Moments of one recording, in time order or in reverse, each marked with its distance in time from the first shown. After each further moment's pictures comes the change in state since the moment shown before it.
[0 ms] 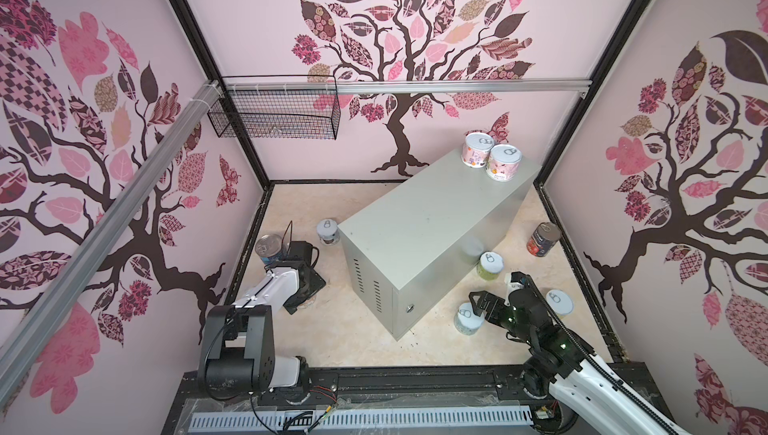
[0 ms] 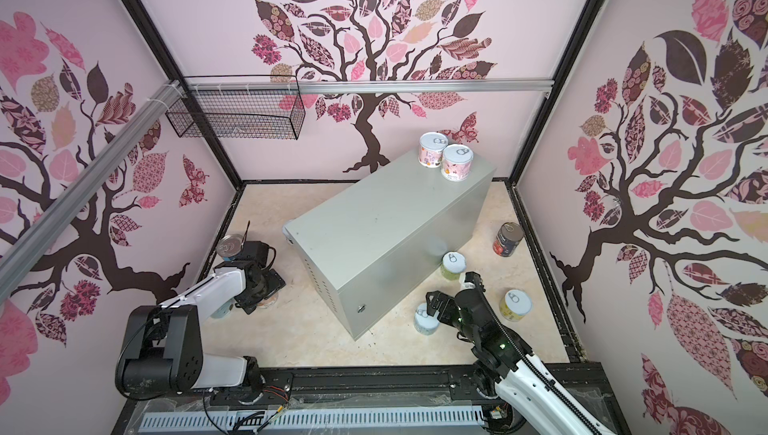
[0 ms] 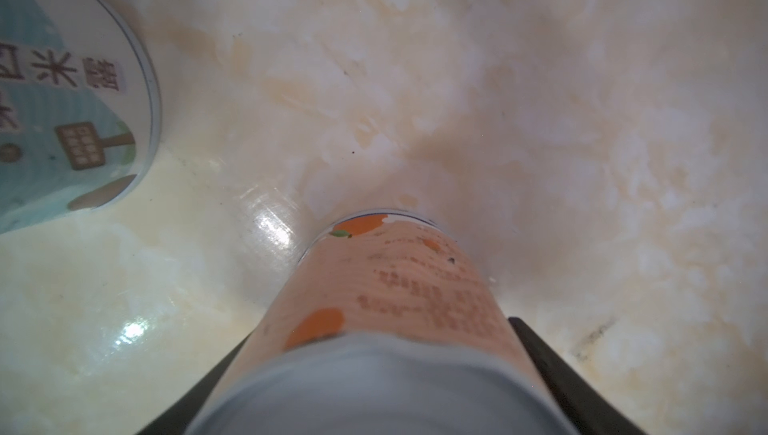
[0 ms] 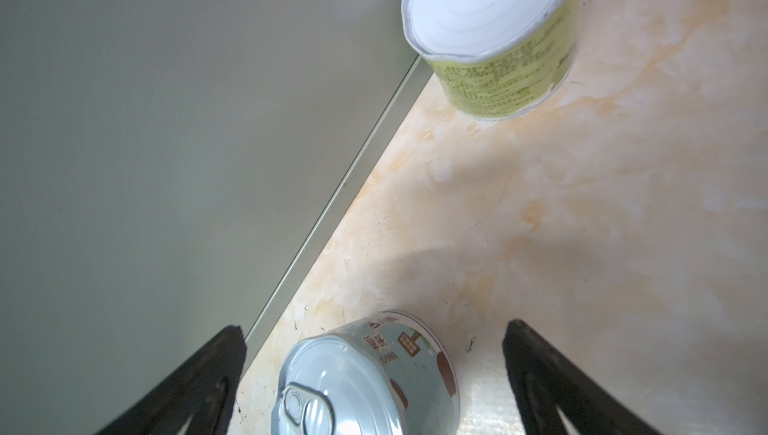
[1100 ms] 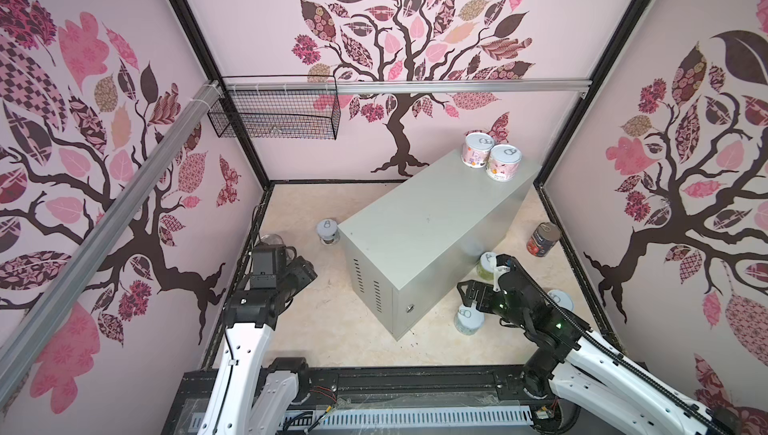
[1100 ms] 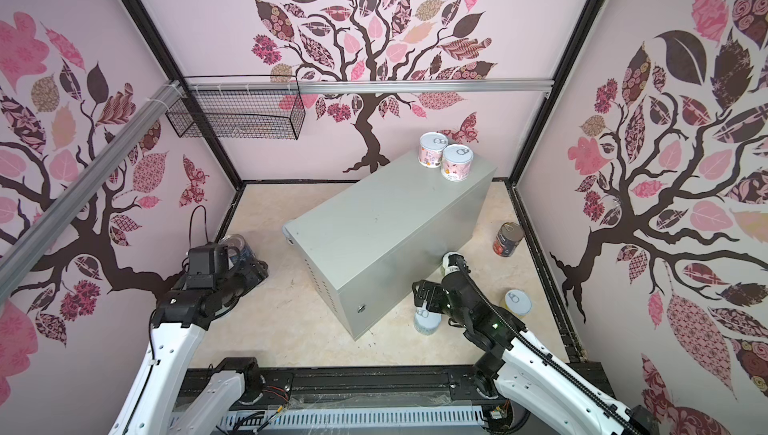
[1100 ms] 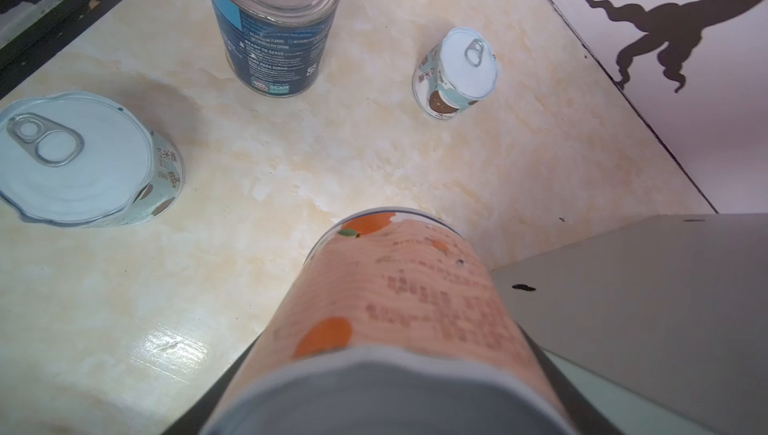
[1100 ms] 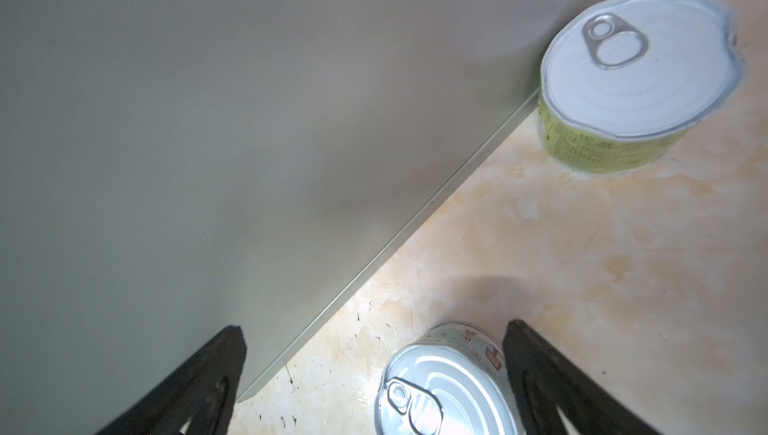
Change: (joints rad) left arm 0.000 -0.639 0.153 -0.276 0.164 0.143; right arm 0.104 0.240 0.248 -0.008 0.018 -0.085
